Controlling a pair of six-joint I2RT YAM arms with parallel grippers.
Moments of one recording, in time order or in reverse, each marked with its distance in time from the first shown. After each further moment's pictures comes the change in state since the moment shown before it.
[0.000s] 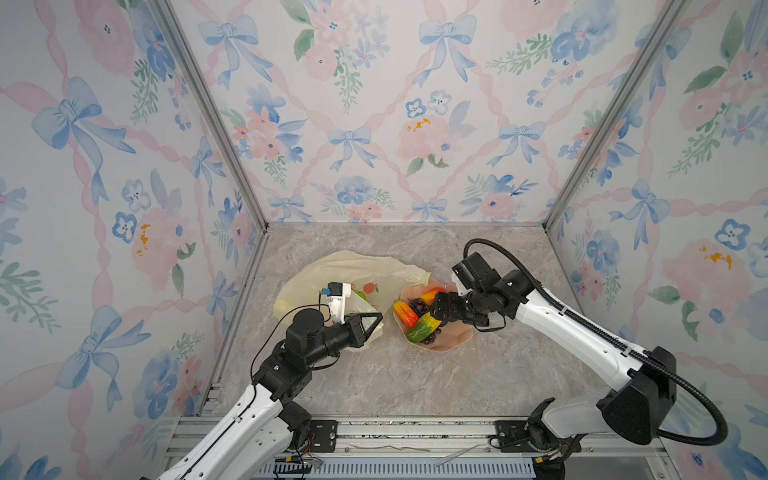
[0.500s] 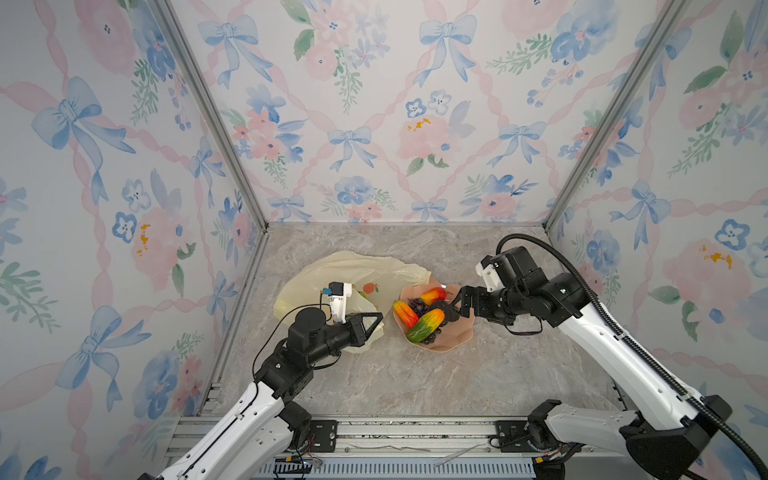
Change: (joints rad) left arm 0.000 0.017 0.000 0.000 -0.008 0.000; right arm -0.106 -0.201 0.052 -0.153 -0.095 -0.091
